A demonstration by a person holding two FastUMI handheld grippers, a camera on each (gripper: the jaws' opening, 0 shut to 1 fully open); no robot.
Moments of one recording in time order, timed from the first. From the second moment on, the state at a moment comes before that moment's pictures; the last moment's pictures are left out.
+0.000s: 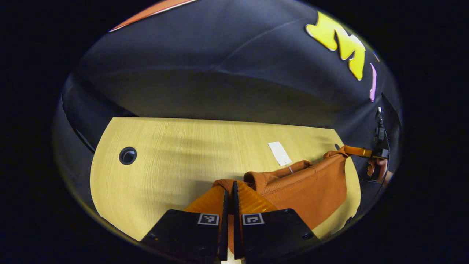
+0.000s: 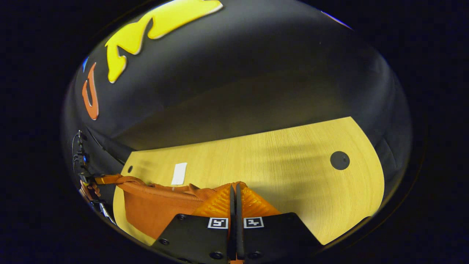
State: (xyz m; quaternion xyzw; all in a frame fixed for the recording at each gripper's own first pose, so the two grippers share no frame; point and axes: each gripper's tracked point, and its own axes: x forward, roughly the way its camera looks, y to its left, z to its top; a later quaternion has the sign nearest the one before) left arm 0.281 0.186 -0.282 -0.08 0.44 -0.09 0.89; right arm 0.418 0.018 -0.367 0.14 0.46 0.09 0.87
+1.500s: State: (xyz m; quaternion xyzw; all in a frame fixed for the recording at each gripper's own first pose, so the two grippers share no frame) left arm 0.030 0.131 0.029 -0.03 0.07 0.03 1.00; right arm 0.178 0.095 -0.009 0.03 0.09 0.08 0.99
